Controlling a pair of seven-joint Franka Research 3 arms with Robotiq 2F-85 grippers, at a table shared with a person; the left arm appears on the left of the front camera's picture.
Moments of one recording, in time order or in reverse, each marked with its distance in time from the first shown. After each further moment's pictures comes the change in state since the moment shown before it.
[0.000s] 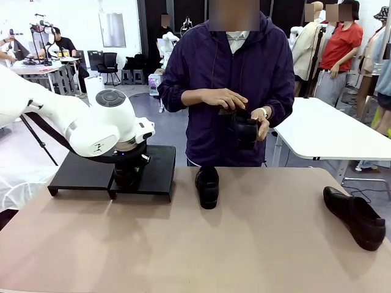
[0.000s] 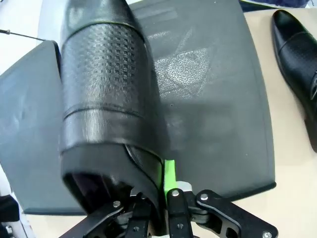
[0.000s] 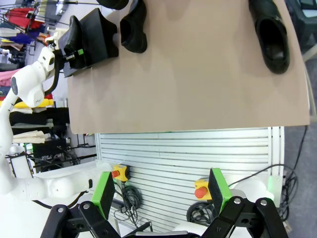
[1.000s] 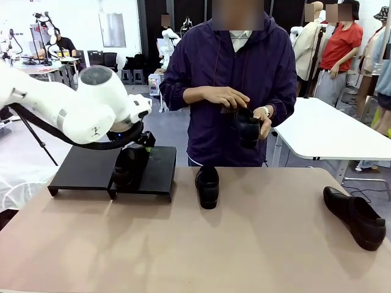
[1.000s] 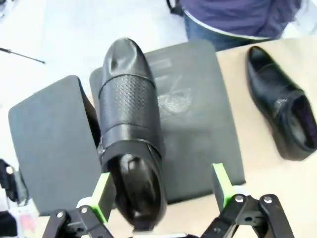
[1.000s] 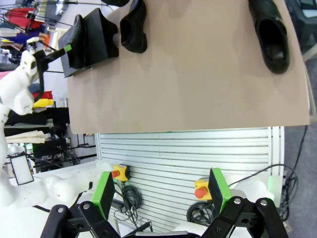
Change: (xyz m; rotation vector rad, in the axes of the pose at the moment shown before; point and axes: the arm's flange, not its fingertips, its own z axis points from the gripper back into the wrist) left arm 0.020 0.009 0.077 -0.062 -0.127 -0.007; right arm 0.000 0.000 0.000 0.000 0.000 0.000
